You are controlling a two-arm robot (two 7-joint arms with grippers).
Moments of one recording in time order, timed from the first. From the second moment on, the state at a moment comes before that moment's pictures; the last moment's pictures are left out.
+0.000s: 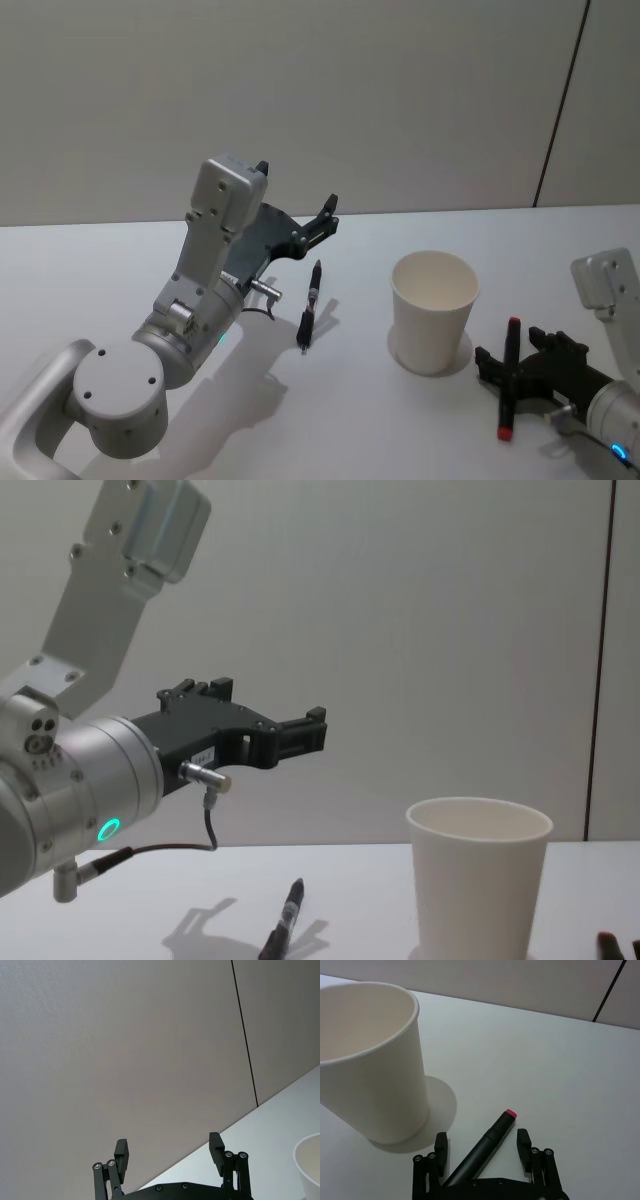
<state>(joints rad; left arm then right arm) -0.24 0.38 0.45 -1.63 -0.20 0.01 -0.01 -0.07 0.34 -0.22 -1.77 0.23 0.53 0.14</state>
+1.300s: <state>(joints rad) -0.24 0.38 0.45 -1.63 -0.20 0.01 -0.01 -0.07 0.34 -0.22 -1.77 0.23 0.53 0.14</state>
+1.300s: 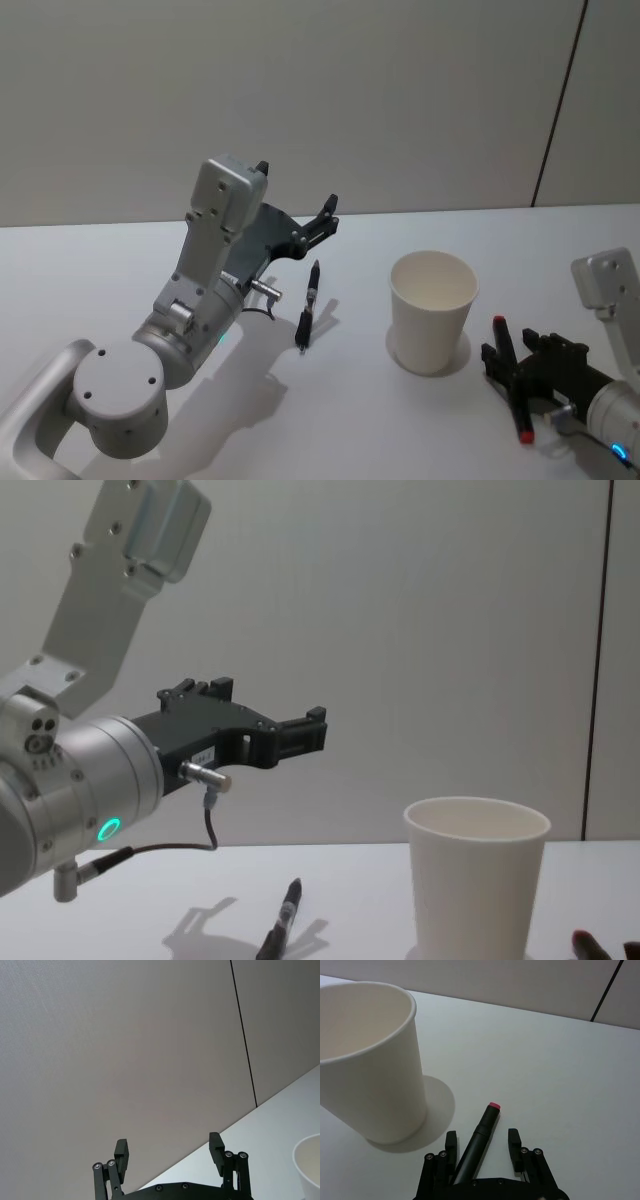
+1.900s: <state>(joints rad) -0.24 0.38 0.45 -1.63 -0.20 0.01 -0.01 -0.07 0.34 -0.22 -1.77 0.23 0.53 0.14</state>
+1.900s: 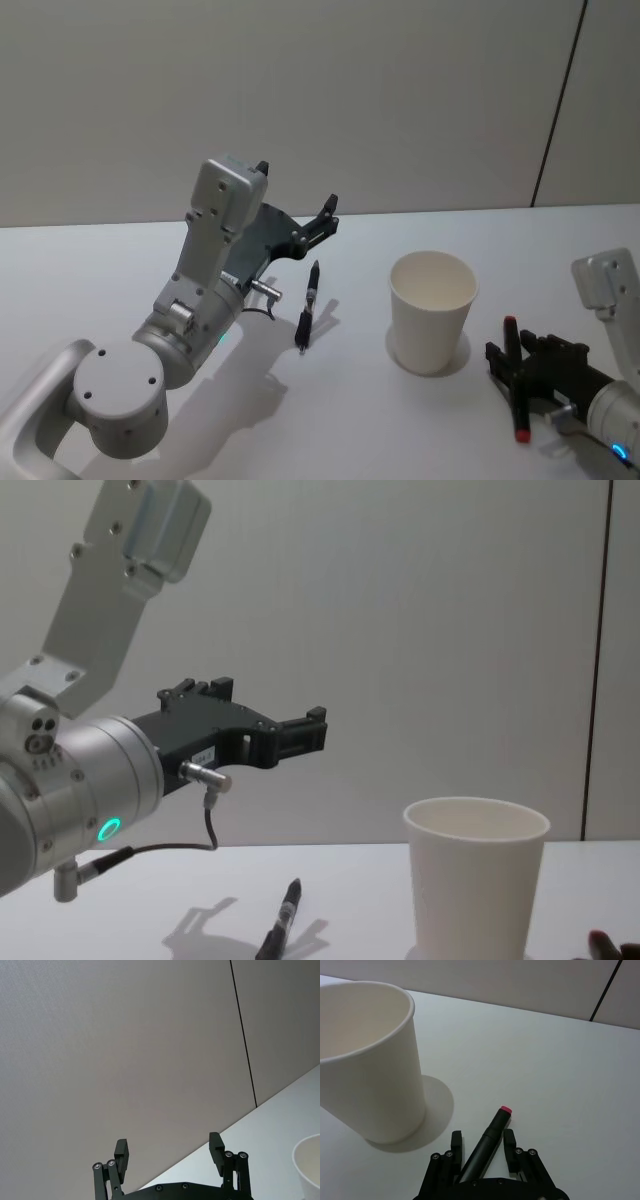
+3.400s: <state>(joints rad) -0.24 0.38 0.45 -1.63 -0.20 0.01 -0.01 -0.07 0.34 -0.22 -1.77 0.23 0.53 0.14</state>
